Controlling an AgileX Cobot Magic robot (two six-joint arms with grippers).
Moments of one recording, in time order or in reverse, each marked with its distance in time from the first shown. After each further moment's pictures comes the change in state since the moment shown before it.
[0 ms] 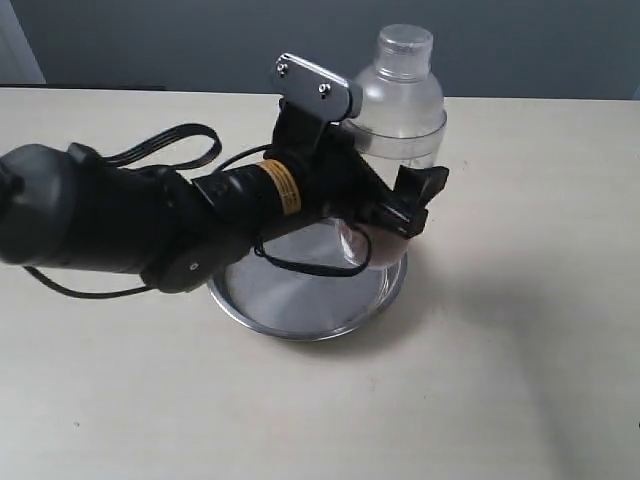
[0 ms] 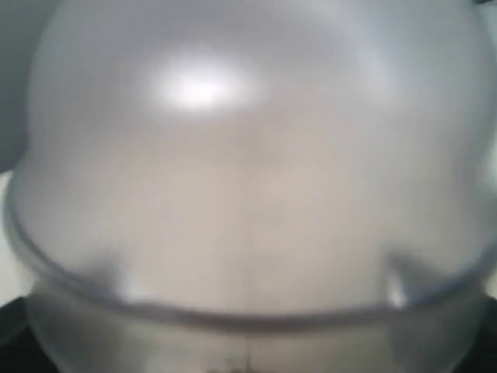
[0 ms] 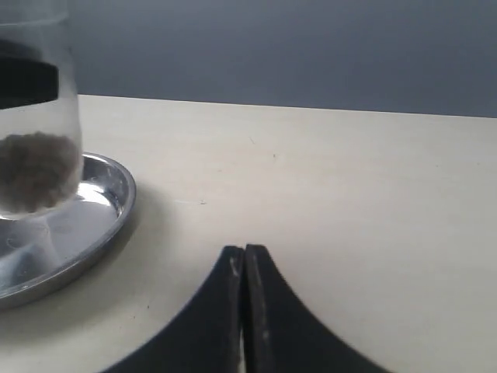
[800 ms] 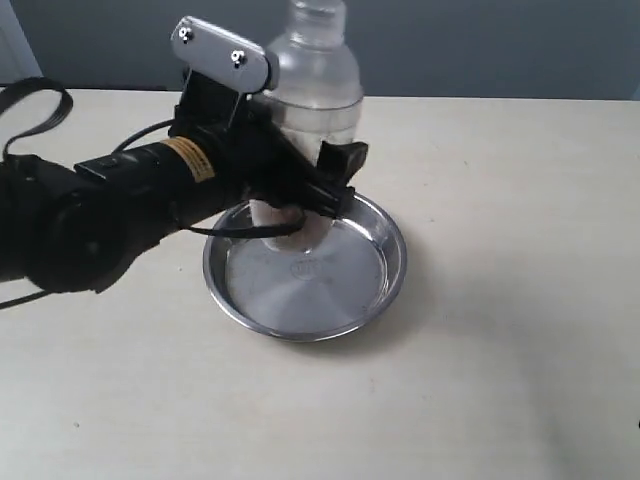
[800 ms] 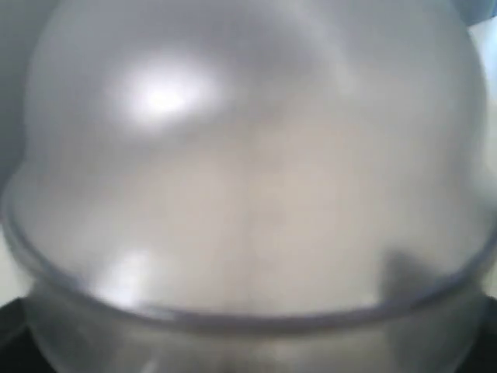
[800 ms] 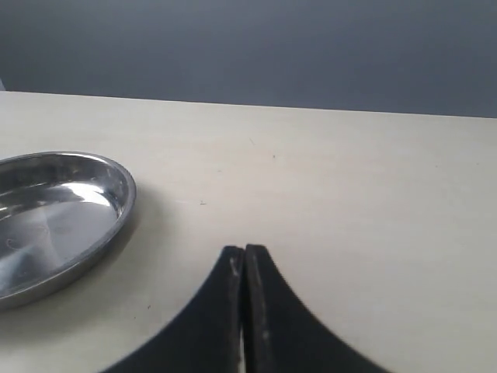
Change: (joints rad) left arm 0.015 -0.257 0.134 -0.336 0.170 0.372; right arm 0.000 0.000 0.000 0.000 -0.002 -0.002
